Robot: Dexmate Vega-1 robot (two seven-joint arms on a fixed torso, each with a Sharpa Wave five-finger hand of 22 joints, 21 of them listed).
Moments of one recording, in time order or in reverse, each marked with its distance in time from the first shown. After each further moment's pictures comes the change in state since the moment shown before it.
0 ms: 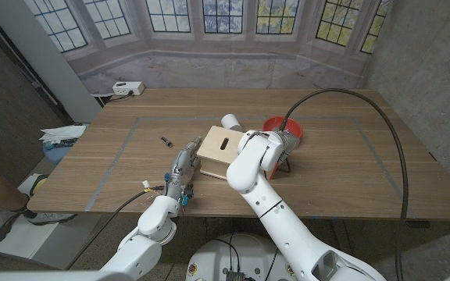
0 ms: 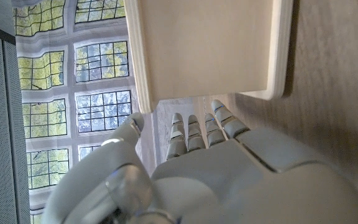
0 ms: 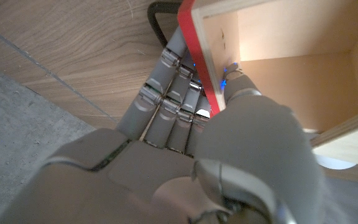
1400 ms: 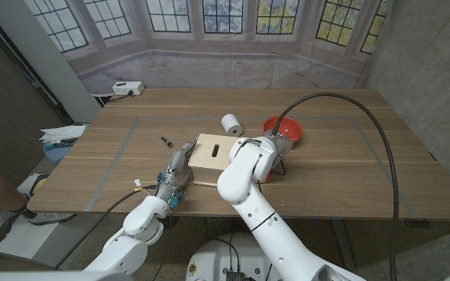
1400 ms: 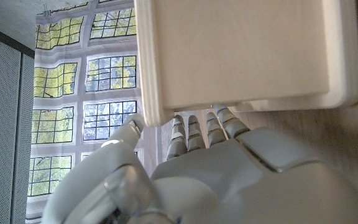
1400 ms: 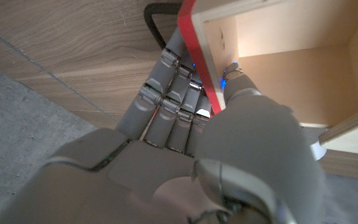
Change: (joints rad) left arm 0.020 0.076 -0.033 -0.007 -0.119 -0.013 -0.165; left_hand -0.013 -0.013 0.003 0.011 -0.005 -0.019 -0.001 -0.005 -0.001 -0.005 0.005 0.004 0.000 0.000 0.000 0.000 -0.003 -0.013 0.001 -0.006 -0.002; right arm -0.057 0.027 -0.058 -0.036 0.005 0.023 -0.090; right_hand -0.006 -0.005 -0.003 -0.002 -0.001 -0.004 -0.004 0.004 0.000 -0.005 -0.005 0.008 -0.010 -0.015 -0.002 0.009 -0.010 -0.016 0.009 -0.008 0.000
